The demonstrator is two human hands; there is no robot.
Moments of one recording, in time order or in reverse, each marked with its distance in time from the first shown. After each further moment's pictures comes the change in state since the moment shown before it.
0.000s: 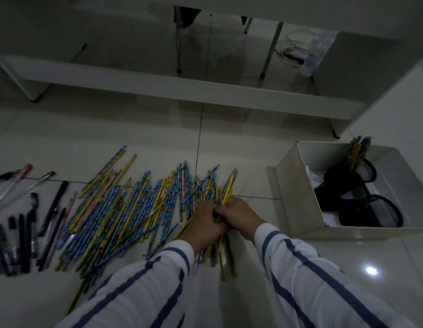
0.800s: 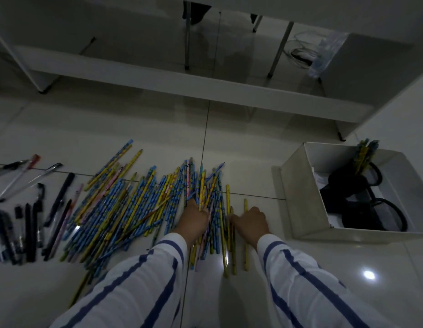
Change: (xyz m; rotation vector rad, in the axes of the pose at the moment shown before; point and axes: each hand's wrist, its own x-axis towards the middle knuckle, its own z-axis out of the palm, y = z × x) left_hand 0.006 -0.017 -0.015 -0.246 0.165 -0.397; right_hand 0.000 0.037 -0.002 -0.382 0.262 0.280
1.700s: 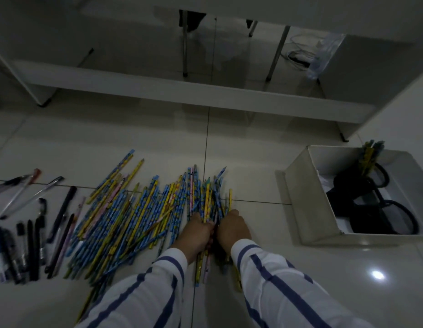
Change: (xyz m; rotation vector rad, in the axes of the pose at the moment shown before) left_hand 0.002 -0.006 -0.004 -0.114 -0.133 -0.057; right_hand -0.012 -0.044 0.042 -0.030 0.053 -0.057
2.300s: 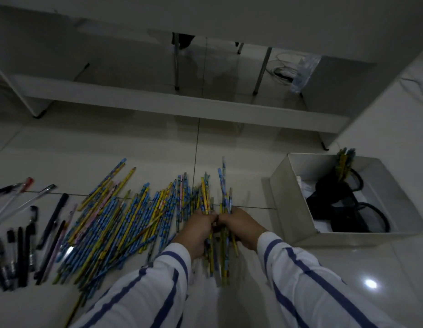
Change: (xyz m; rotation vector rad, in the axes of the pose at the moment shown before) left_hand -0.017 0.032 0.029 -0.351 -0.046 -0.033; right_hand -0.012 0.012 -0.073 0.496 -0.365 -0.158
